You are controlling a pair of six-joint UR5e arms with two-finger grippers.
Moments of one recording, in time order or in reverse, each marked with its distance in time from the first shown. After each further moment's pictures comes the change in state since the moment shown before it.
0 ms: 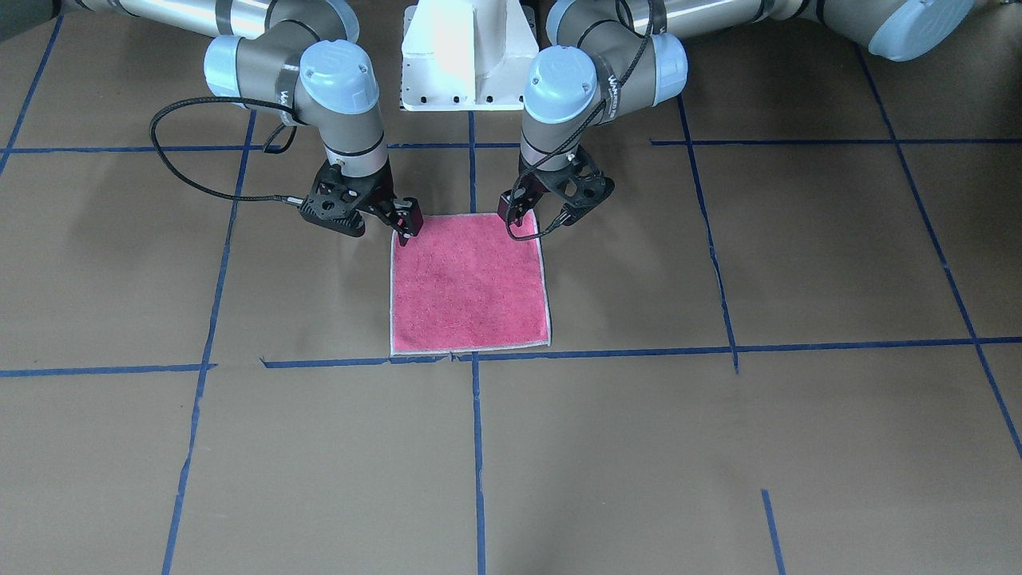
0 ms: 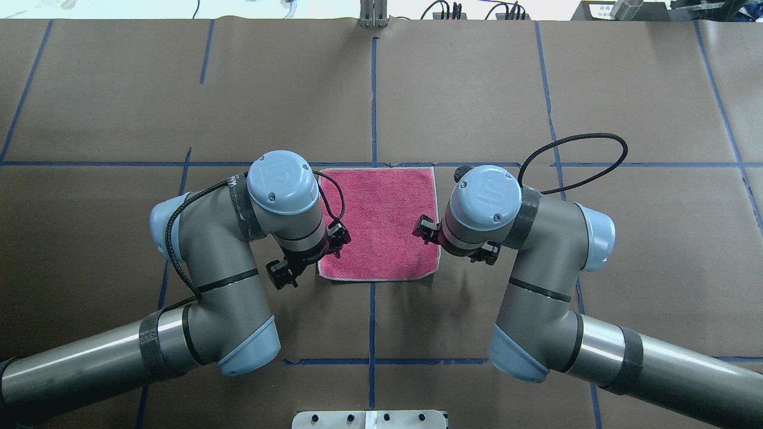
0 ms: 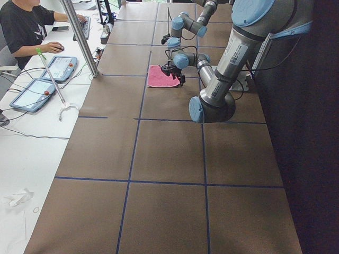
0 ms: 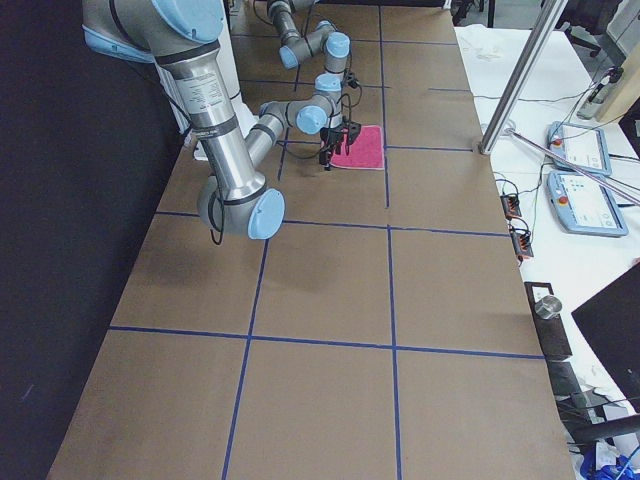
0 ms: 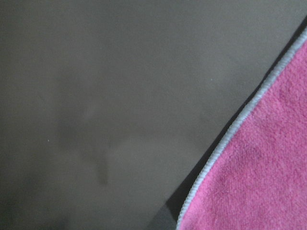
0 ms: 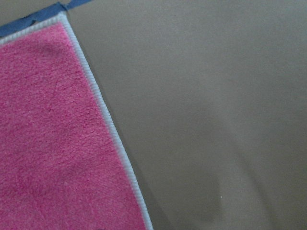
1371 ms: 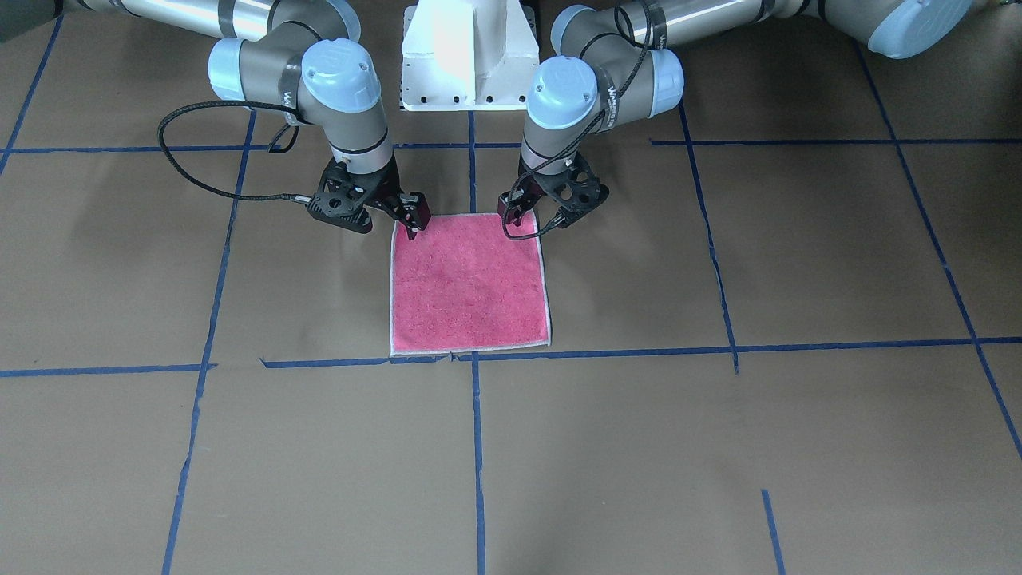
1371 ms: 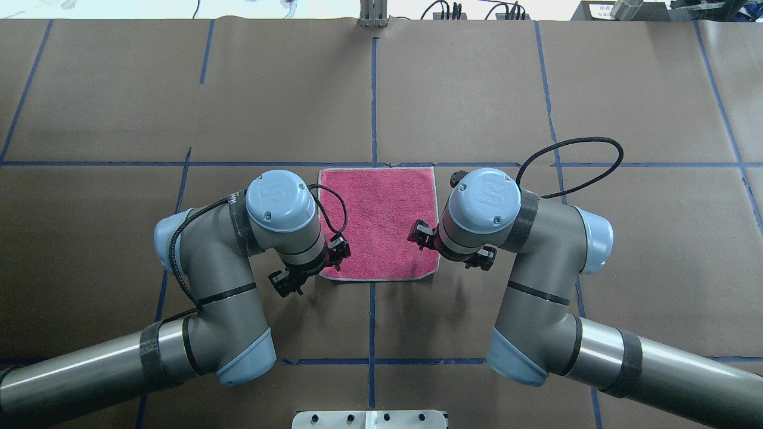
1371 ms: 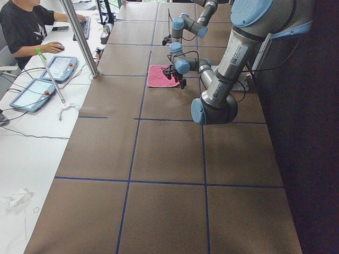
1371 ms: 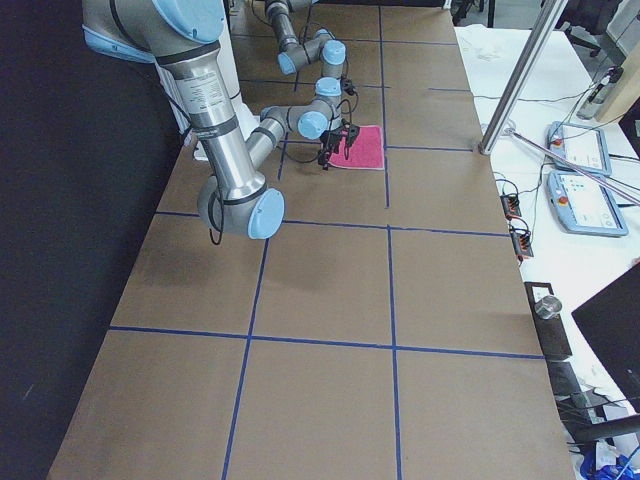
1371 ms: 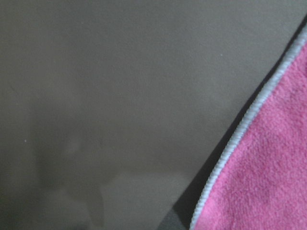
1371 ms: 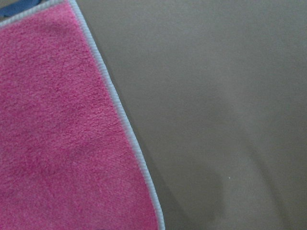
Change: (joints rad) left arm 0.027 0.029 0.026 -0.098 0.008 0.017; right arm -0.007 0.000 0.005 0.013 0.025 0.008
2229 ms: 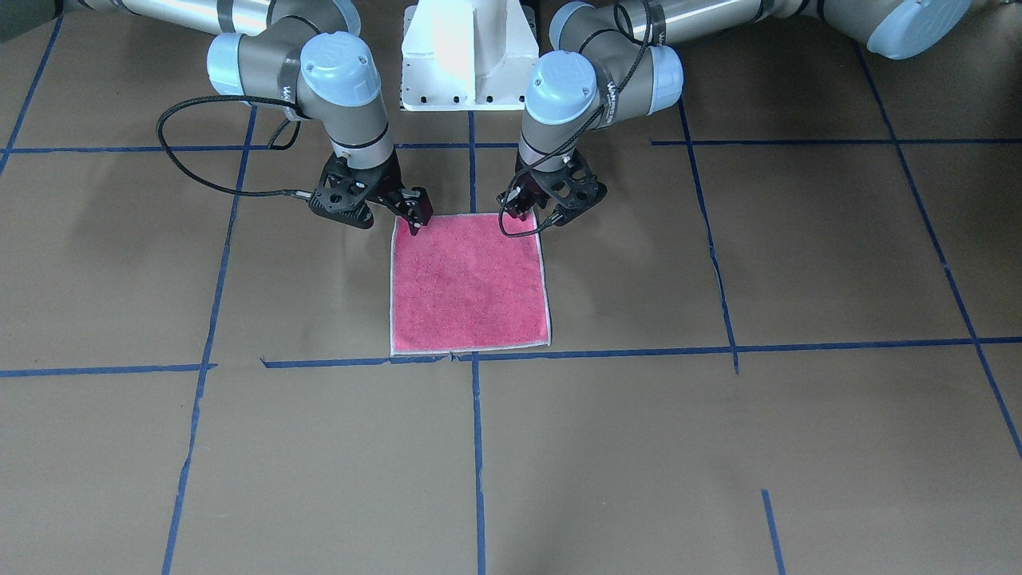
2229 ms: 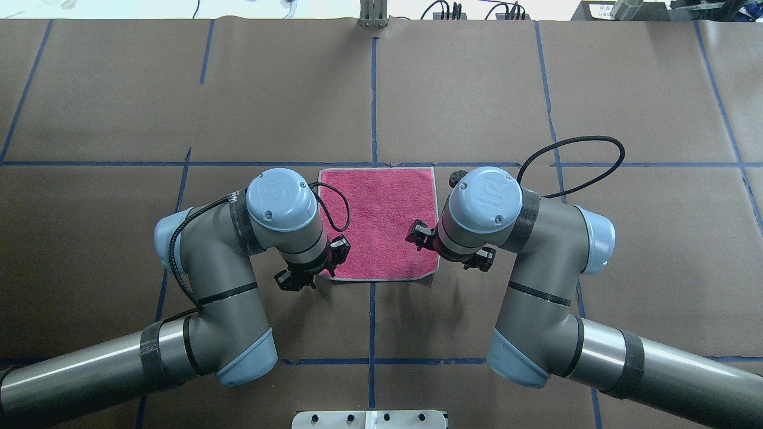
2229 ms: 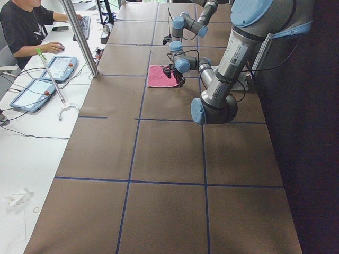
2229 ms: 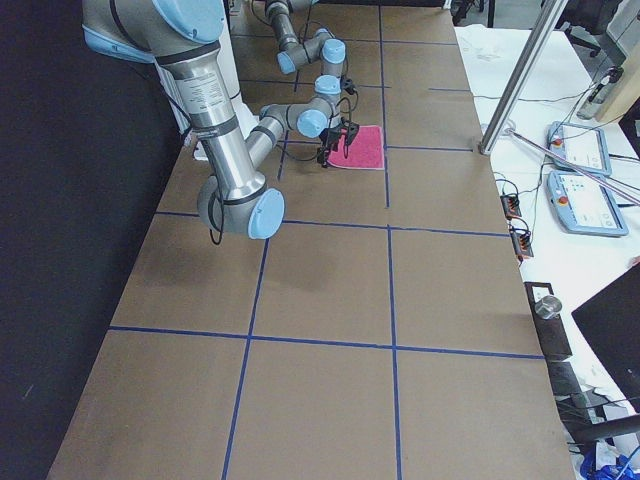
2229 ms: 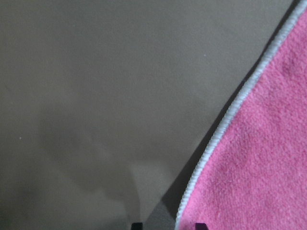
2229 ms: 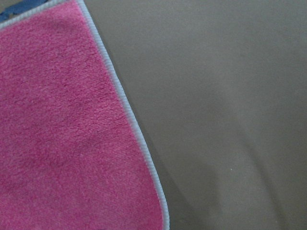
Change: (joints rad) left arm -0.001 -0.006 -0.008 -0.001 0.004 0.000; right arm 0.000 0.001 0.015 -0.006 0.009 0.004
